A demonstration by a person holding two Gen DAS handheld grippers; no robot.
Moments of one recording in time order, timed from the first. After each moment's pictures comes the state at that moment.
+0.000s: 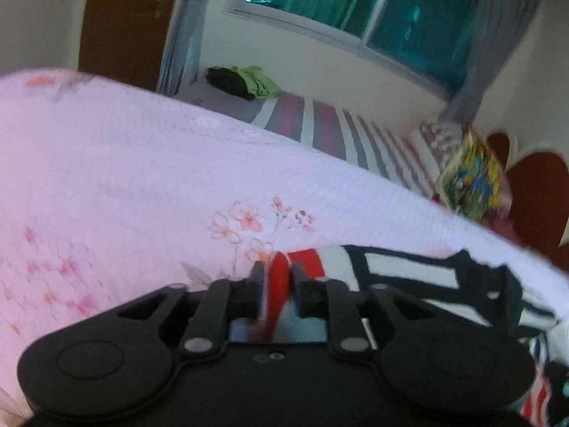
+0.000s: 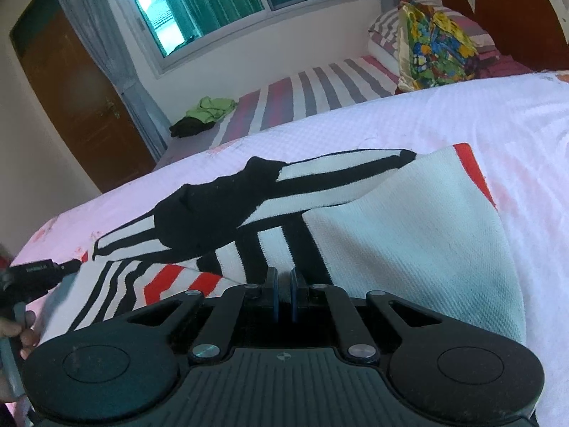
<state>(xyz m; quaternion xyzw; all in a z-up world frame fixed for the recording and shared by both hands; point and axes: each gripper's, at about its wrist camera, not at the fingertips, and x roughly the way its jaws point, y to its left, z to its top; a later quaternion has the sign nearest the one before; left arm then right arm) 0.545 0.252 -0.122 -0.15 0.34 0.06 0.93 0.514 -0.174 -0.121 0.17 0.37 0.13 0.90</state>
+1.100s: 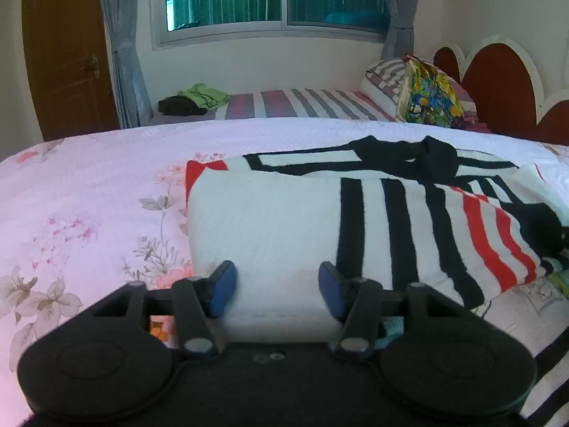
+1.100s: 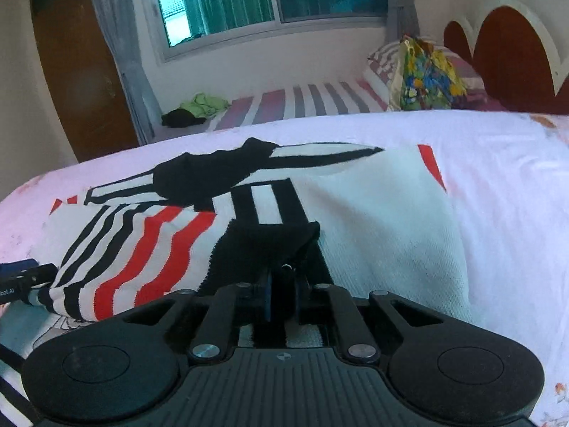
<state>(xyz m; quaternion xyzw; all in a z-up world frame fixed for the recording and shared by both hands) 0.440 0.154 -0.121 0.02 0.33 0.01 0.94 0.453 -0.164 -0.123 0.08 0.36 0.11 0.92</state>
